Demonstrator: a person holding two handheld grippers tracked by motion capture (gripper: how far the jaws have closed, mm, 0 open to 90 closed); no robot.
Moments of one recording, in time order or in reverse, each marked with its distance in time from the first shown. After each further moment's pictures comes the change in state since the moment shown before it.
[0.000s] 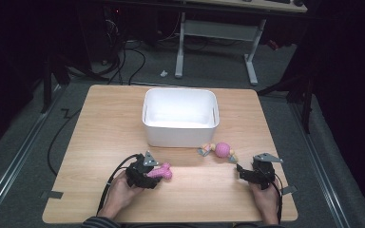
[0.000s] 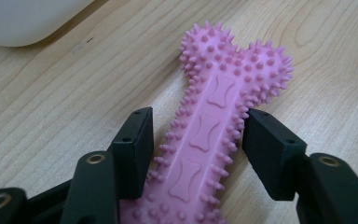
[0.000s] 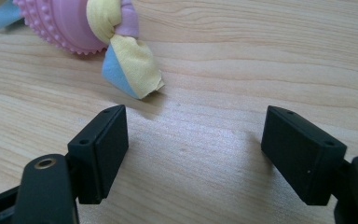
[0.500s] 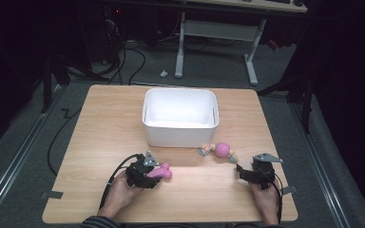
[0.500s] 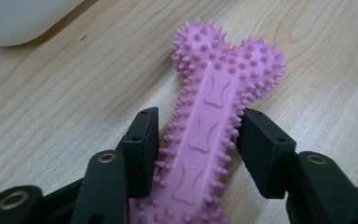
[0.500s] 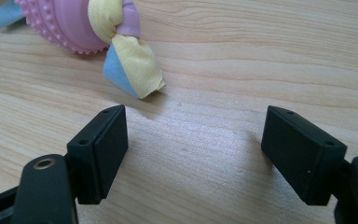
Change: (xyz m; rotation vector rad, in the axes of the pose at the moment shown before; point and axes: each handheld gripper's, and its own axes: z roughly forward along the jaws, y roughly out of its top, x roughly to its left) left arm 0.000 0.001 -0.001 0.019 -0.019 0.010; right arm 0.000 0.000 0.000 -0.001 0.003 -0.007
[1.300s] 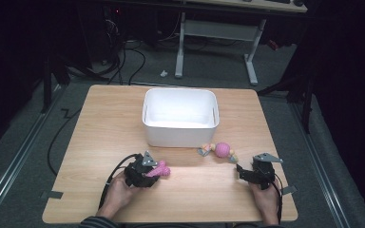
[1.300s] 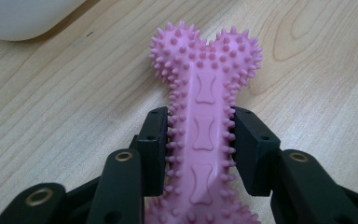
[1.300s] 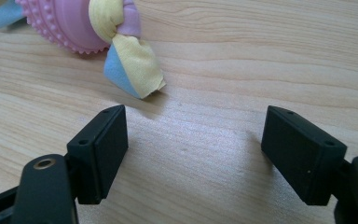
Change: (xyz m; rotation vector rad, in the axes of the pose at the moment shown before) left arm 0.002 -0.002 -0.005 -0.004 0.005 -0.012; right arm 0.000 0.000 0.000 0.000 0.001 -0.002
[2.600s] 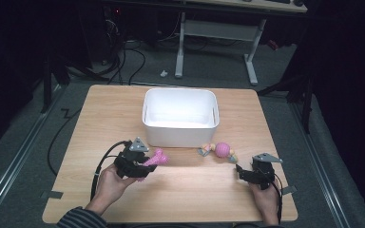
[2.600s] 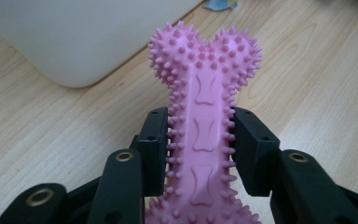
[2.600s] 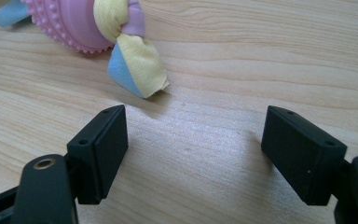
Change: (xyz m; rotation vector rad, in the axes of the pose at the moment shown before) left arm 0.007 0.033 -0.066 -0.078 -0.039 -0.083; right arm 0.001 0.000 0.000 0.000 0.007 -0.005
